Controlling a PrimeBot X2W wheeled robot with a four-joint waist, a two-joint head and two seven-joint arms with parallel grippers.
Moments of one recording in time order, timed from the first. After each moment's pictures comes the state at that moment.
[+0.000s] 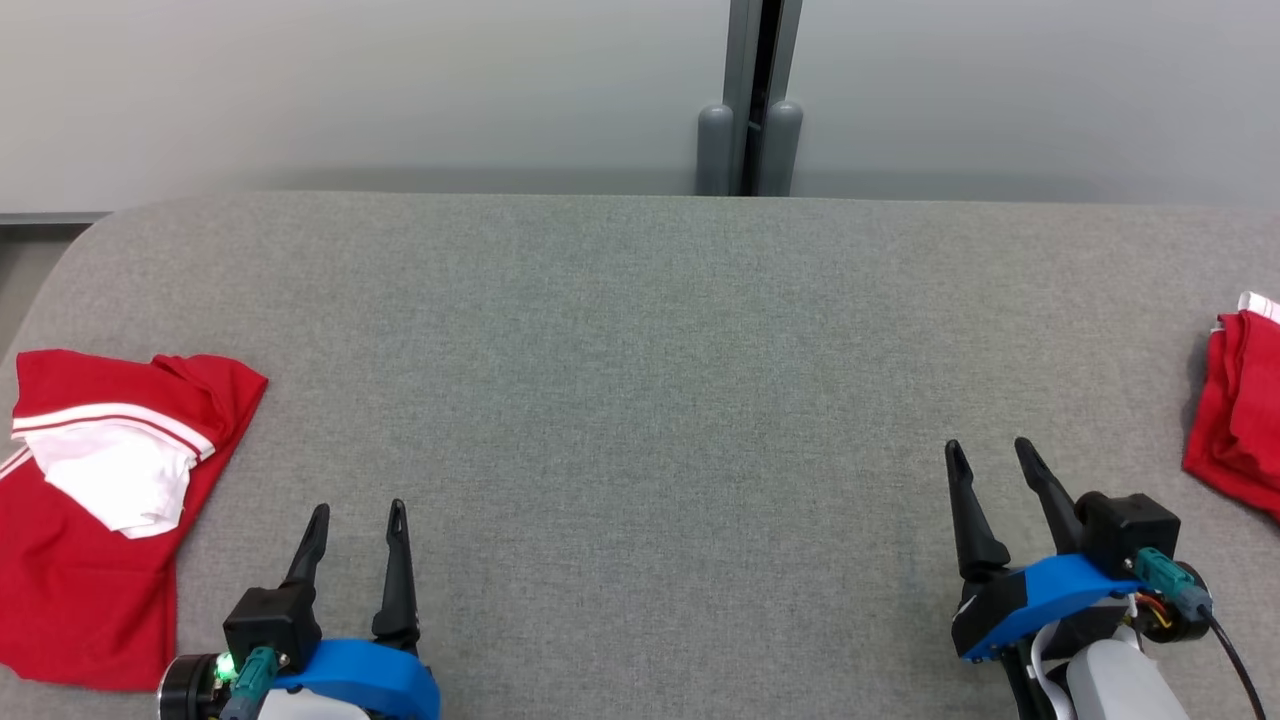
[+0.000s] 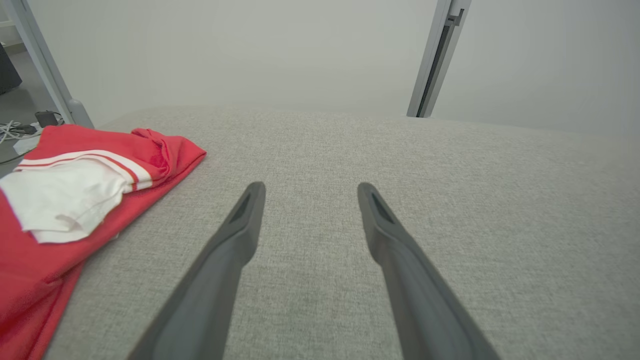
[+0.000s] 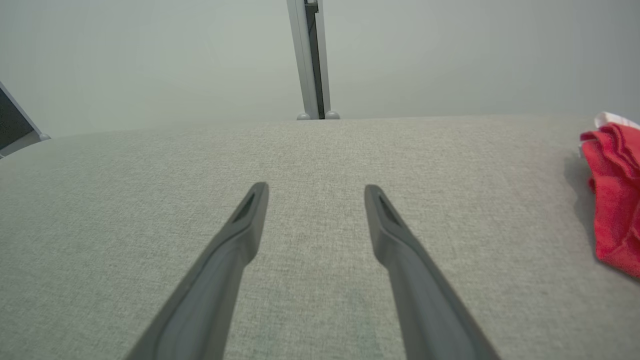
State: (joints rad) left arm -0.10 0.05 -0.04 0.43 -0.13 -0.07 -0.26; right arm -0.26 -0.05 -0.03 0.53 0.12 0.13 -0.26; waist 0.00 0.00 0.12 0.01
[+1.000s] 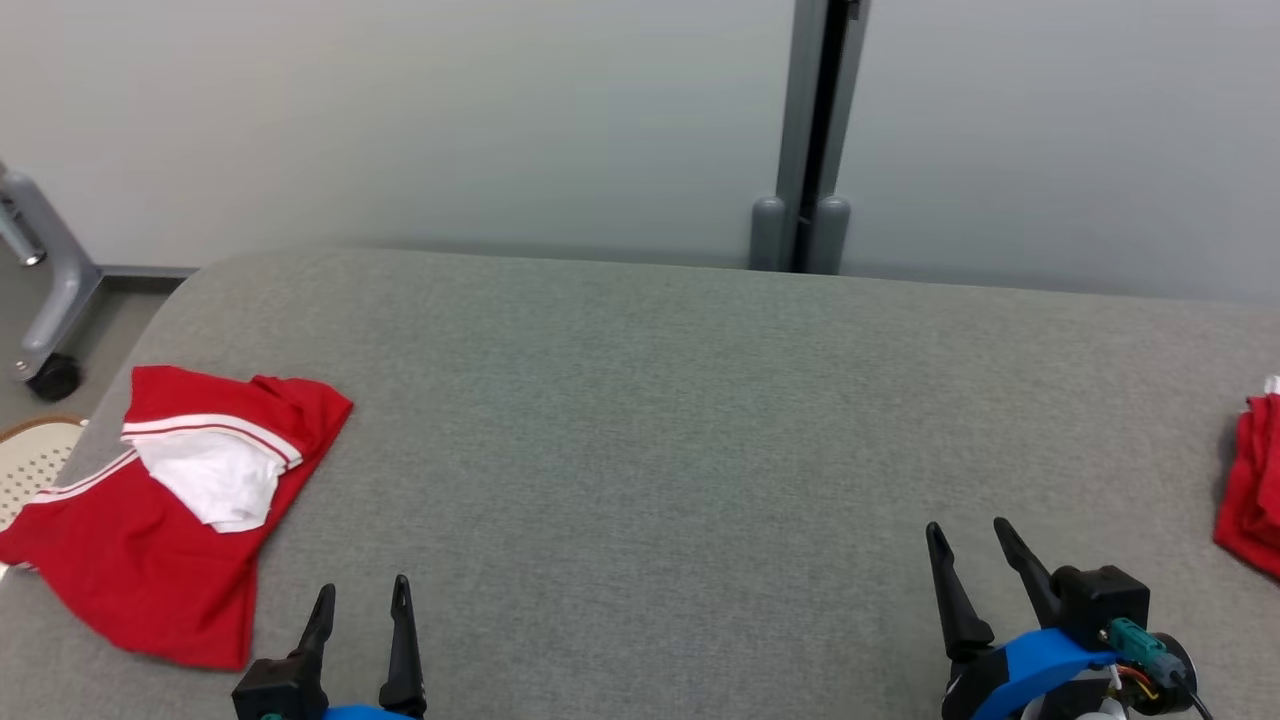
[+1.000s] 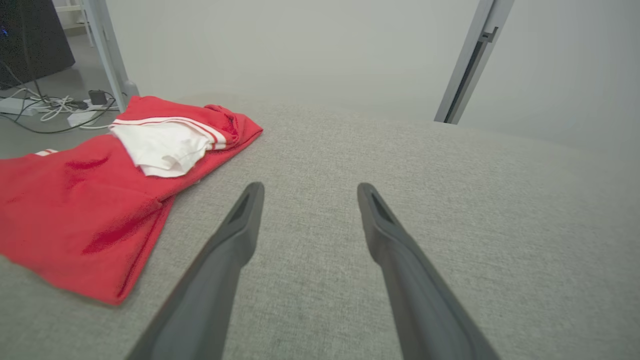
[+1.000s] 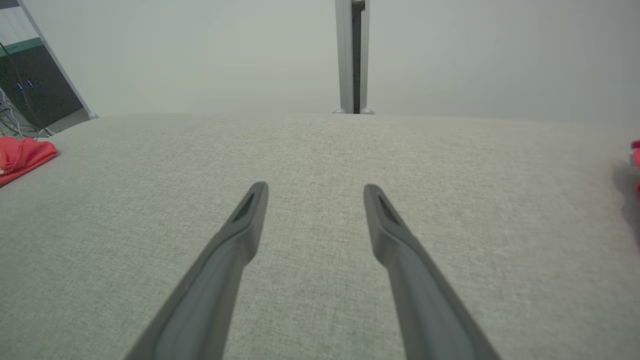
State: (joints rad) left arm 0.02 0.05 -0.07 0.43 -0.19 -0.03 -0.26; right arm -0.15 -0.05 0.01 0.53 0.13 0.13 -0.26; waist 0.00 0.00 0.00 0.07
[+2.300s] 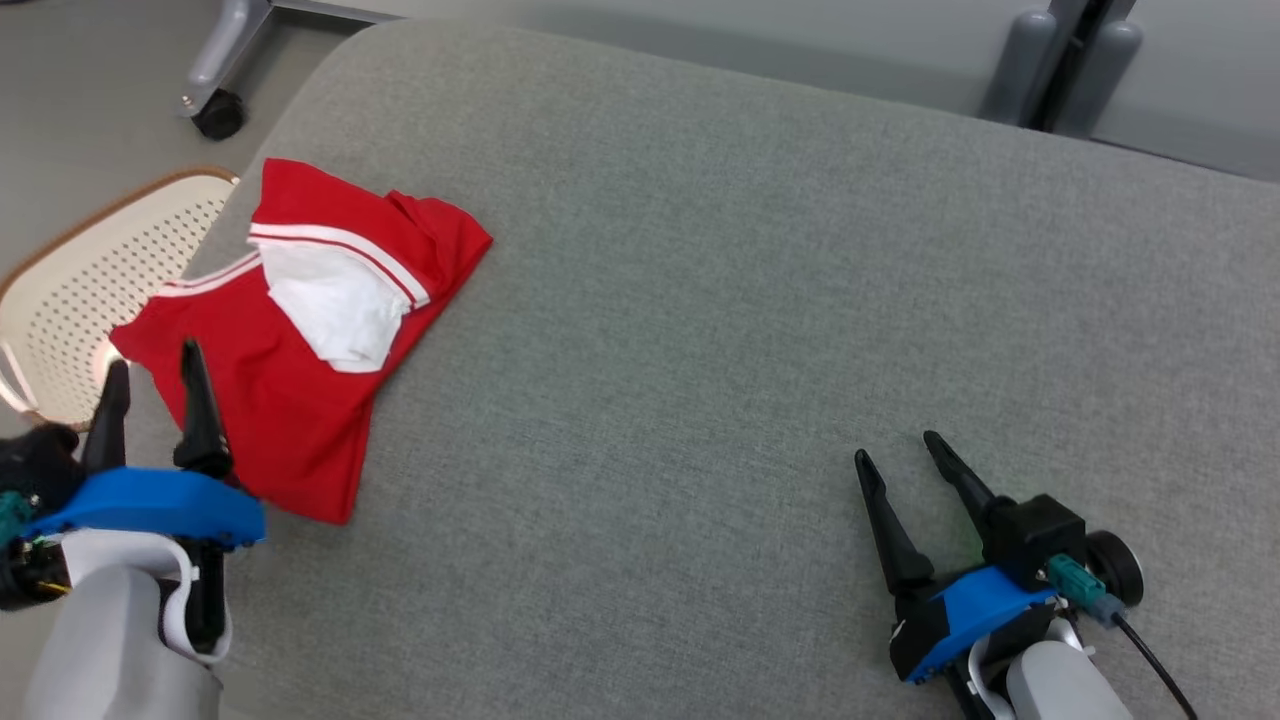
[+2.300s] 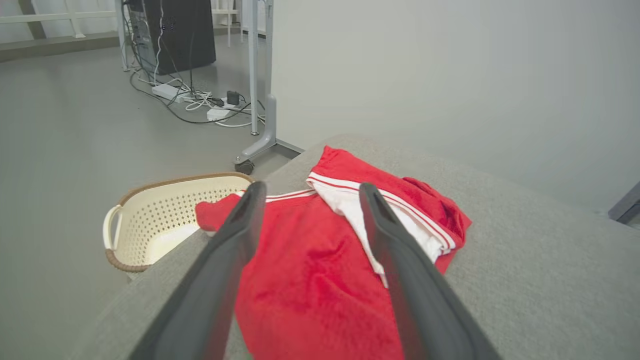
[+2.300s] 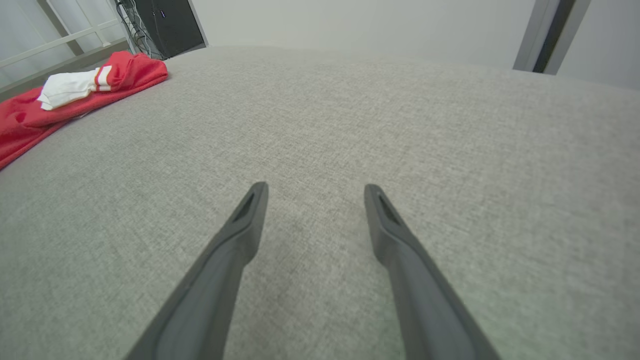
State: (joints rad) left arm -0.39 0.21 0.08 0.64 -0.42 -0.13 -0.26; right arm -0.24 -0.05 0.14 0.47 0.07 0.13 -0.26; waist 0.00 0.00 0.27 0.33
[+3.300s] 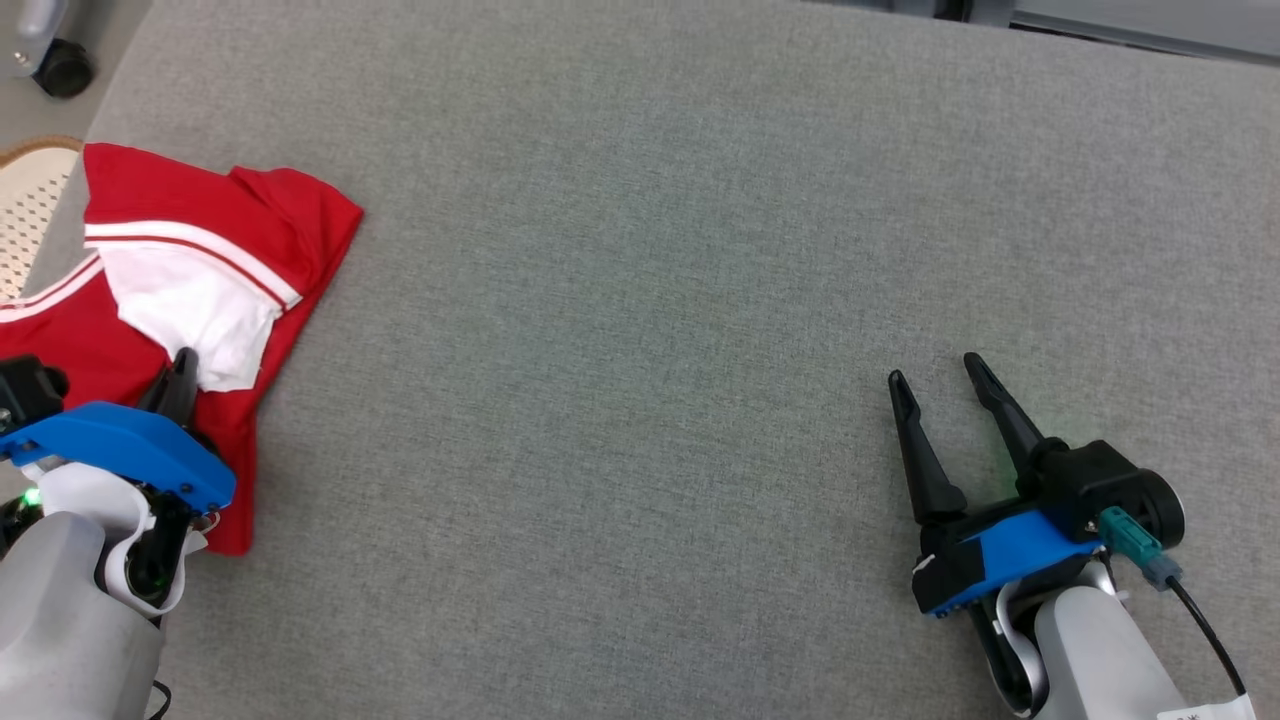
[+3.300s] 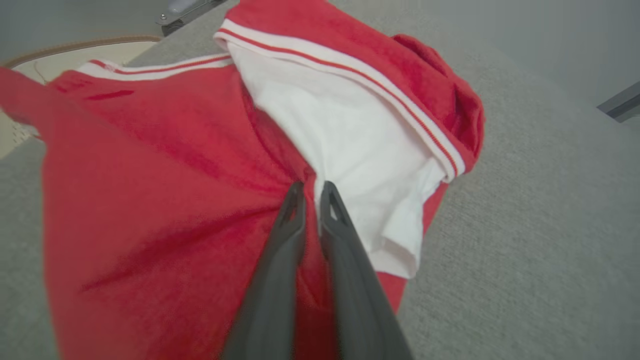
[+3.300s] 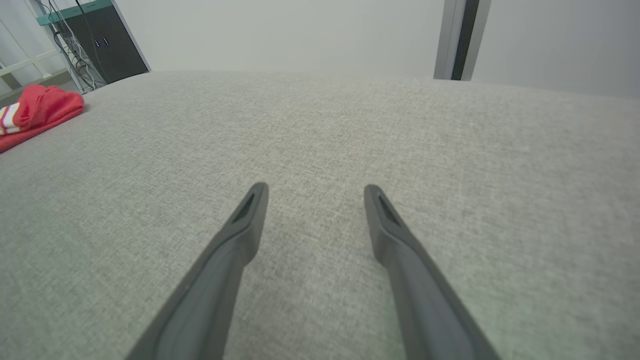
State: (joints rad) left arm -0.61 0.43 -0.39 0.86 -0.99 -0.13 -0.03; right arm -0.29 -0.05 0.07 0.35 0.05 0.13 -0.26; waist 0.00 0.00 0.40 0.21
